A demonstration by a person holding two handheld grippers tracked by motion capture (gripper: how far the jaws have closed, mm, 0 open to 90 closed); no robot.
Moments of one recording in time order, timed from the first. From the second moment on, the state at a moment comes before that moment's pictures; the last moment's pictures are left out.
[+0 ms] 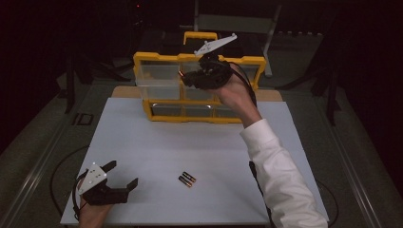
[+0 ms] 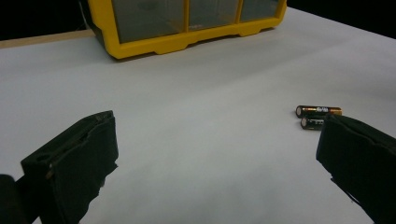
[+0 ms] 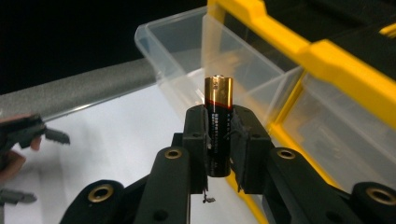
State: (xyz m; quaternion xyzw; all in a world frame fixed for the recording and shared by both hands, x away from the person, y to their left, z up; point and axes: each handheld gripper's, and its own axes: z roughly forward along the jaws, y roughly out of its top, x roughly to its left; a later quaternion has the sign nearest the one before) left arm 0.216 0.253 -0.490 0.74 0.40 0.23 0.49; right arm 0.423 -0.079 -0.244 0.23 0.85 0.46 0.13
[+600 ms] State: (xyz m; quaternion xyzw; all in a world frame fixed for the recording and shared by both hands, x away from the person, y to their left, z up) left arm 0.216 0.255 -0.490 0.74 0.40 0.23 0.50; right arm 0.442 -0.053 -0.234 0.26 0.82 0.50 0.13
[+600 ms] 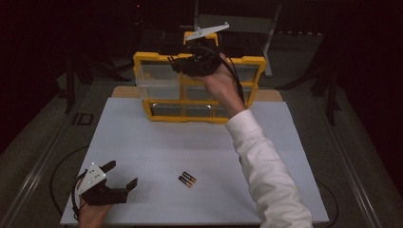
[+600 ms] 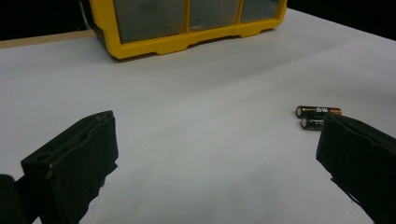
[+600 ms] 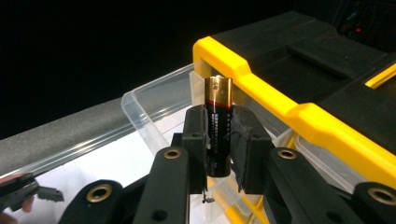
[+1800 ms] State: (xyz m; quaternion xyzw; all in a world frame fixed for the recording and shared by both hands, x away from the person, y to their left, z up) left arm 0.216 0.253 -0.490 0.74 0.40 0.23 0.50; right arm 0.418 -0.069 -0.277 0.27 0.87 0.38 0.15
